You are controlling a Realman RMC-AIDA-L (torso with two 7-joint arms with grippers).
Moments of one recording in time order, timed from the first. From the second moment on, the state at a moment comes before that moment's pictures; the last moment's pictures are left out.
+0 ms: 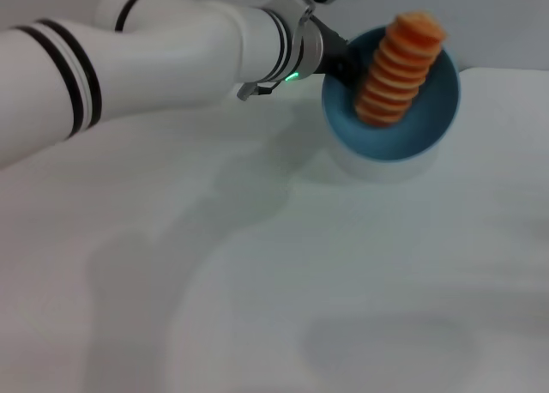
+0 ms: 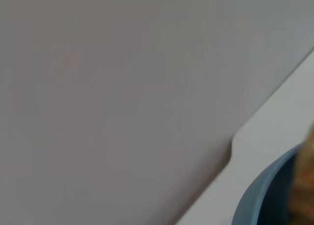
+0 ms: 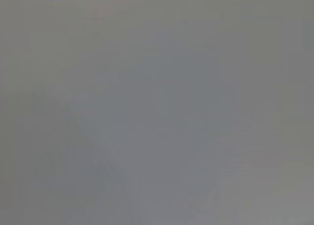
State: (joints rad) left arm -0.98 -2.07 1.96 0.64 2.37 0.31 -2.75; right arm 0.25 2.07 -0.66 -0.18 -0.83 -1.19 0.71
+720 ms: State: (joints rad) left arm -0.95 -2.08 2.05 0.61 2.36 0.14 -2.76; right arm 0.26 2.07 -0.65 -0.17 -0.83 -1.19 0.70
